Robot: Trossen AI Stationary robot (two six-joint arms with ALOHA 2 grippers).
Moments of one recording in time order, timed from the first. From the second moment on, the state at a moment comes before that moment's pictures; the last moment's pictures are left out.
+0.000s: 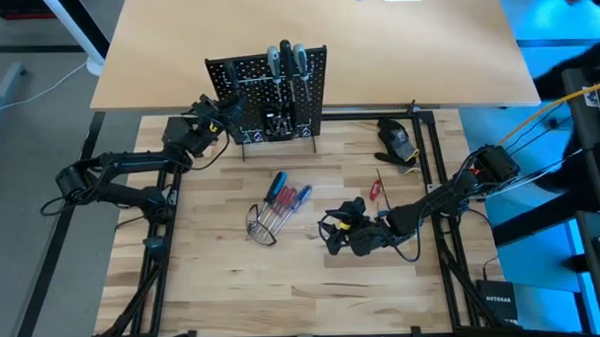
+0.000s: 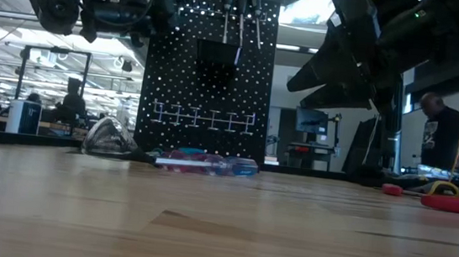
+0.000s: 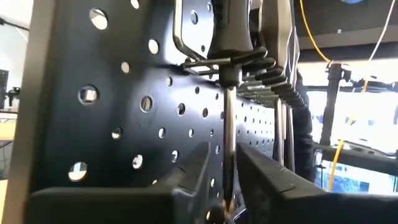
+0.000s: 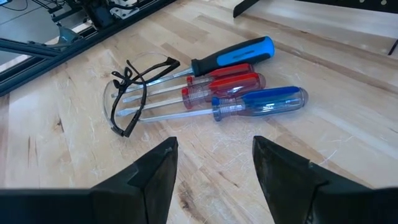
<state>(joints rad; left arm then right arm) 0.66 1.25 0.45 1.18 -0.06 -0.12 0.44 1.60 0.77 0.12 0.76 0.86</state>
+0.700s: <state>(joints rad) 0.66 0.98 0.45 0.84 -0.04 0.04 0.44 1.60 0.77 0.10 0.75 0.86</state>
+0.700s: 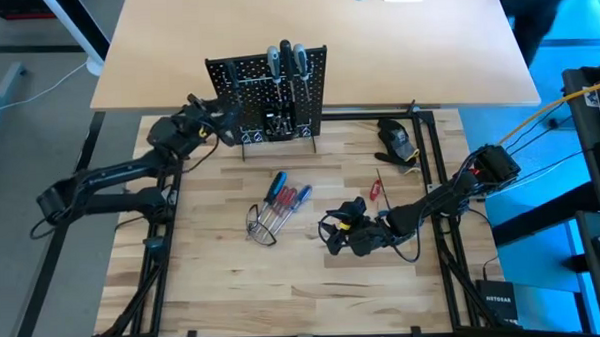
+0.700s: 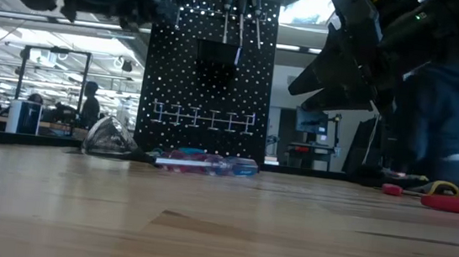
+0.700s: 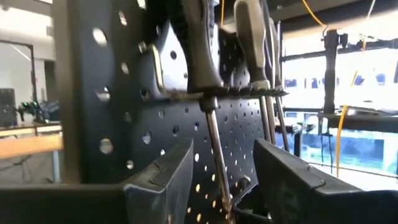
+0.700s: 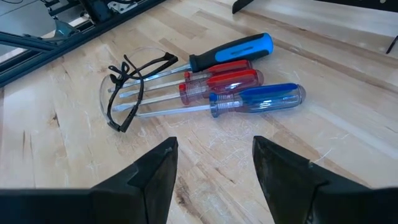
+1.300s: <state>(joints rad) 0.61 0.69 0.51 0.38 -0.01 0.17 0.44 1.60 0.77 0.10 0.75 0.80</state>
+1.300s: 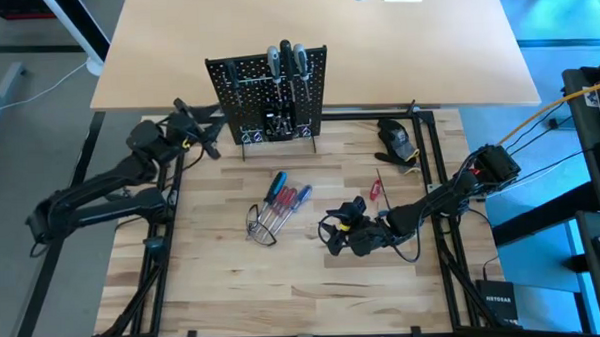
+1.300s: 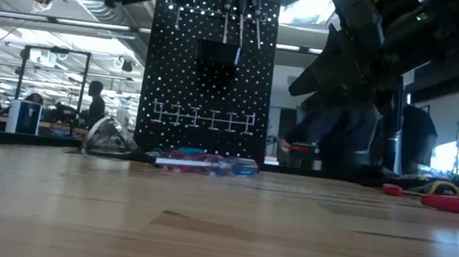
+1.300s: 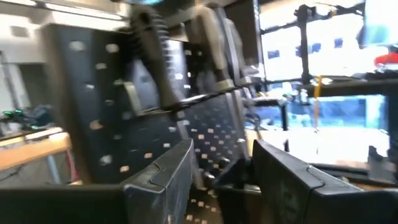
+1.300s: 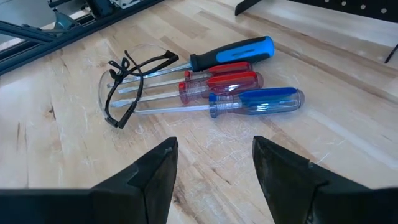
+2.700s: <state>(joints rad) 0.08 0.86 0.69 -0.12 -0.07 0.14 0.28 1.60 0.77 0.12 0.68 0.49</state>
